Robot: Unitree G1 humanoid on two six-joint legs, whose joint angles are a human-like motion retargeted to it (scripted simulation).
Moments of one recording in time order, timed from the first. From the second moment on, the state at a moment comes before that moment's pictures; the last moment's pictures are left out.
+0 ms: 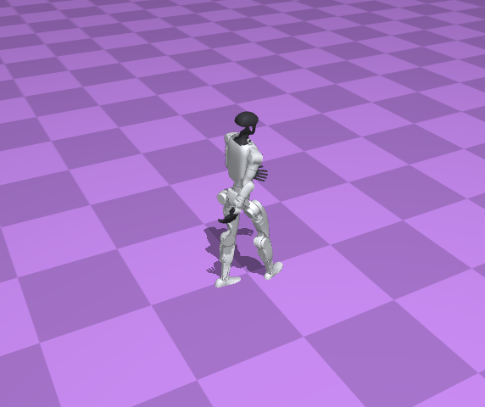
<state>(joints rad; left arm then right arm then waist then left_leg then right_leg) 0.06 -0.10 0.29 0.66 -0.17 -0.27 -0.54 0.30 -0.04 -0.38 1.70 -0.43 -0.15 0.38 -0.26 0.05 -0.09 0.01 -0.30 -0.33 0.16 -0.14 0.26 -0.41 -0.08 0.14 0.04 0.02 0.14</state>
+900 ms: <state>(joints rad) 0.20 -0.16 0.43 0.72 -0.21 -0.21 -0.47 -0.14 -0.23 -0.33 1.65 -0.44 -0.08 0.09 -0.07 -0.01 -0.14 -0.26 -0.15 0.39 0.13 -0.14 0.26 0.06 0.03 -0.22 0.66 0.52 0.19</state>
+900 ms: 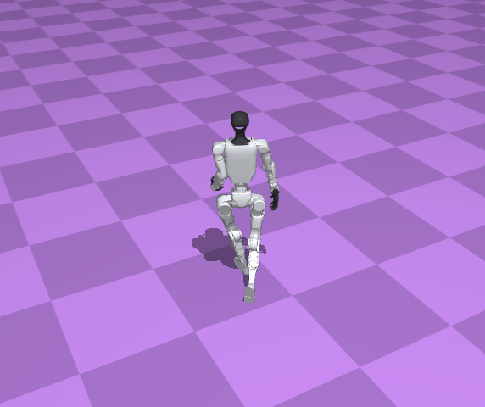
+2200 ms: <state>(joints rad) 0.12 -0.10 0.30 0.65 -0.16 -0.20 -0.53 0.08 -0.16 -0.27 1.70 -0.43 -0.01 0.14 -0.12 0.06 -0.15 -0.15 -0.12 0.15 0.08 -0.11 0.23 -0.18 0.13 -0.08 0.77 0.31 0.15</state>
